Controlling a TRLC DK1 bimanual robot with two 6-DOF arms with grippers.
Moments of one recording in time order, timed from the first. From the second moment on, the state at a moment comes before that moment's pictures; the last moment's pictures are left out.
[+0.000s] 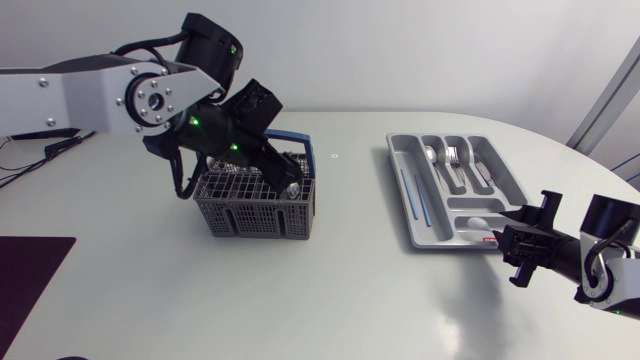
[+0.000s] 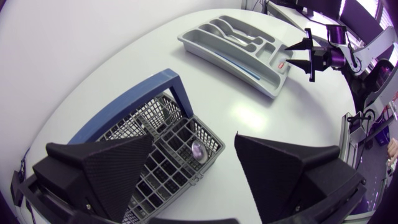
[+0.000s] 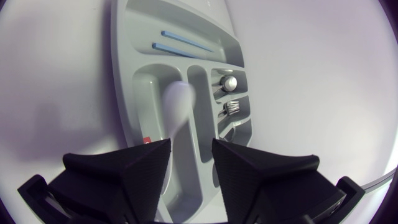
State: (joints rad) left arm -0.49 1.64 1.27 -0.46 0.19 0.31; right arm -0.36 1.58 0.35 0.63 -0.34 -1.58
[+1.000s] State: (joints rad) left arm -0.47 1.55 1.28 -0.77 0.30 0.26; right arm -0.18 1.08 0.31 0.30 -0.28 -1.32
